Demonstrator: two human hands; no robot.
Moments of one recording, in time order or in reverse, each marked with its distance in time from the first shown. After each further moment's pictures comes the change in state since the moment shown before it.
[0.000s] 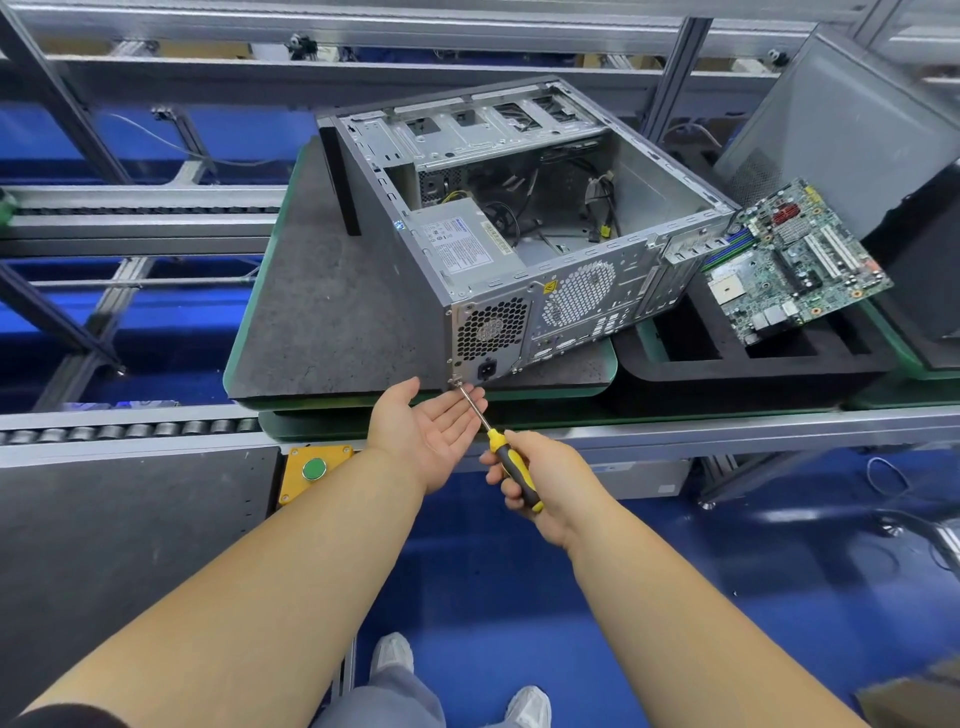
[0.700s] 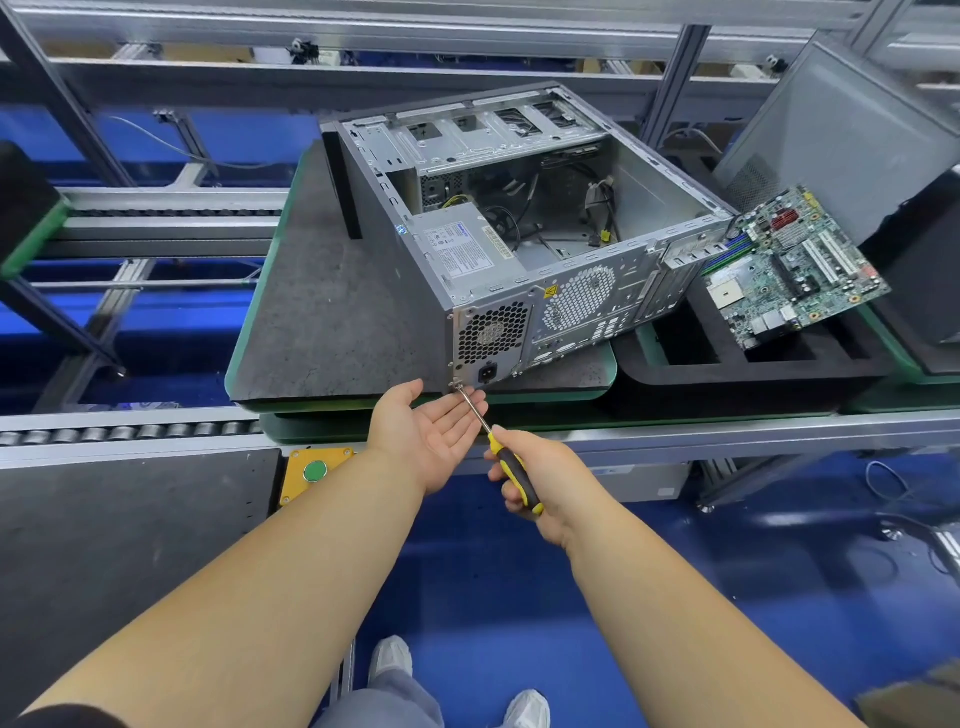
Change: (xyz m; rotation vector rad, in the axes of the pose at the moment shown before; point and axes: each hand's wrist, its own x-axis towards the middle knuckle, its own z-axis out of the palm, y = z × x) left_hand -0.004 0.003 0.004 -0.002 -0.007 -0.018; right_hand 0.004 -0.001 0.000 -0.036 -0.030 -0.067
